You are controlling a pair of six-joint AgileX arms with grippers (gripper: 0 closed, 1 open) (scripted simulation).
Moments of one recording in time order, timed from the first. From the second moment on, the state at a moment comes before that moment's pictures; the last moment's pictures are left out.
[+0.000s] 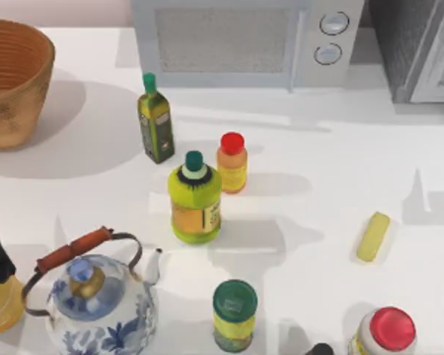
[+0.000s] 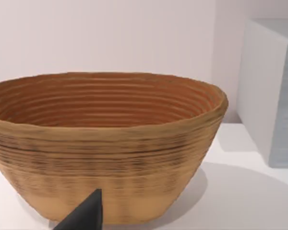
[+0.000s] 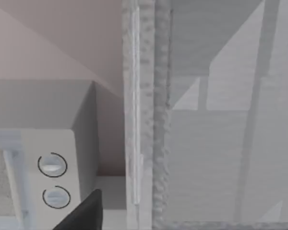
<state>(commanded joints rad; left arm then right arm) 0.00 0.00 0.00 0.00 0.00 0.00 0.07 0.44 0.54 -0.13 0.06 0.01</state>
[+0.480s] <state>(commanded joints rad) 0.00 0.00 0.00 0.00 0.00 0.00 0.14 1.01 1.30 -0.32 0.15 0.01</state>
